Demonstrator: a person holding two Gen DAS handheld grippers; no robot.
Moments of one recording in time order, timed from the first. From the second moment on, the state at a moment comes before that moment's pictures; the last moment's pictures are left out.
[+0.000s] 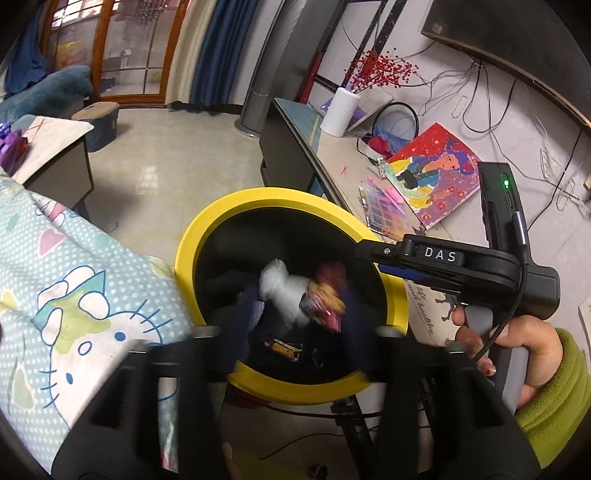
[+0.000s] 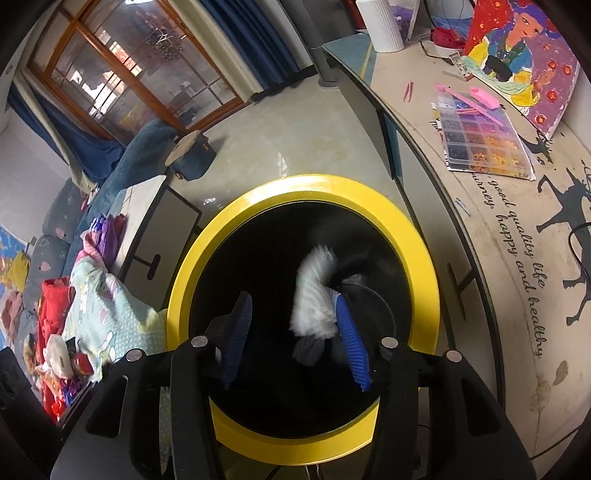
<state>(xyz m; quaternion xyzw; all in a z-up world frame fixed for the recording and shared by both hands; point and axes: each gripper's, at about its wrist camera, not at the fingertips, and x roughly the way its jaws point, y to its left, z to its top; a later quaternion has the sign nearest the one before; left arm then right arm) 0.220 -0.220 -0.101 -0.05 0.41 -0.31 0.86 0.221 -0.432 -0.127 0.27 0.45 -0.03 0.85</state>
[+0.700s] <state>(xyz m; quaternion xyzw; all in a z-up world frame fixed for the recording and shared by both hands) 0.199 -0.174 -0.061 -0.05 0.36 -0.24 0.90 0.207 -0.401 -0.074 0.20 0.38 -0.02 0.90</state>
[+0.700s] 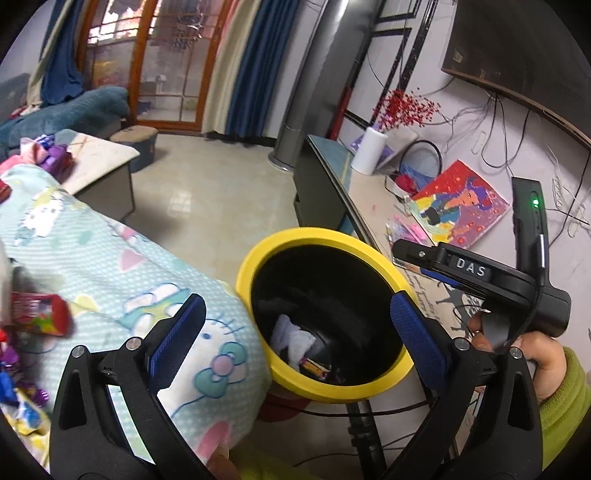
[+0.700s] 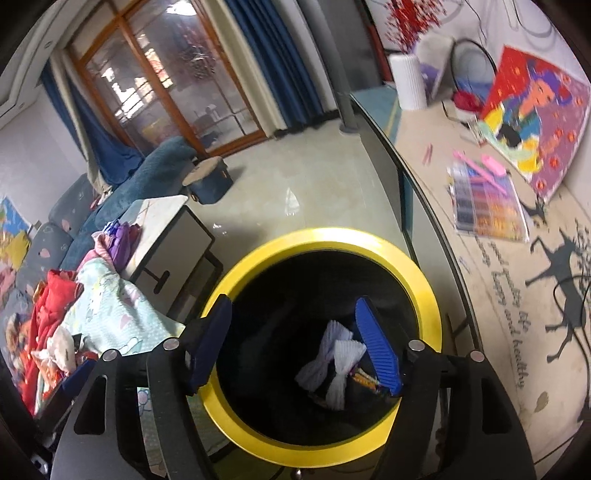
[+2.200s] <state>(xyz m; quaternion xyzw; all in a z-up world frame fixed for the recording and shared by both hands) 0.148 -0.038 -0.007 -0.12 0.27 -0.10 0.95 0.155 -0.234 -0.019 0.05 0.31 0.14 0.94</state>
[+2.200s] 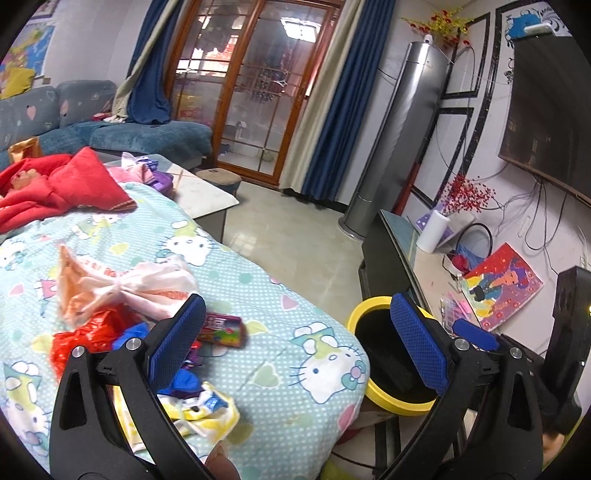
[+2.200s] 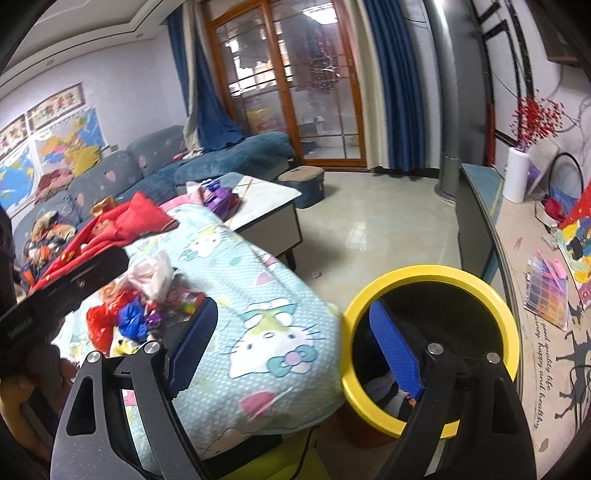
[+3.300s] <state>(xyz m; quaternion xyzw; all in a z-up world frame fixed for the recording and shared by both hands) 0.144 0.098 -0.018 -0.19 0.25 0.03 0.95 0.153 -0.131 -0.044 0.01 0.36 0.24 0.90</state>
